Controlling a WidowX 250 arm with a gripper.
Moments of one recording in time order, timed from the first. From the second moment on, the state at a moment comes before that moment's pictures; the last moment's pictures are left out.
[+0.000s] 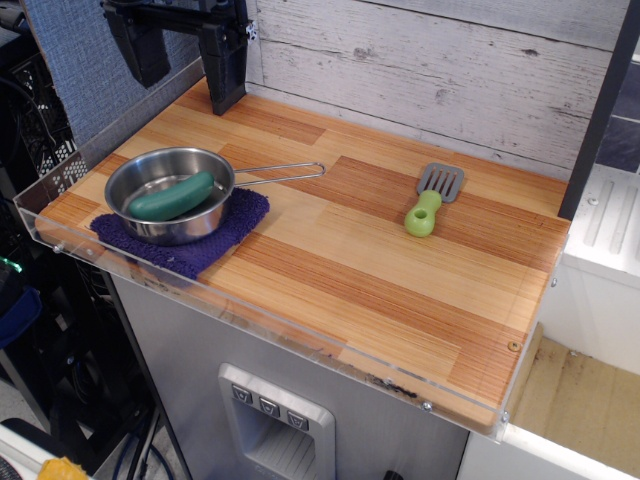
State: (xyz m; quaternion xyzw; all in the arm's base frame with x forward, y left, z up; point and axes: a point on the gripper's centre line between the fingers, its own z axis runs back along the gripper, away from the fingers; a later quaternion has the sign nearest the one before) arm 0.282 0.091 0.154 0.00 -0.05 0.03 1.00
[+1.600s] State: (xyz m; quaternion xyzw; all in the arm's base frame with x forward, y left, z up) arm 0.387 -0.023 0.045 0.00 -0.10 0.03 0.99
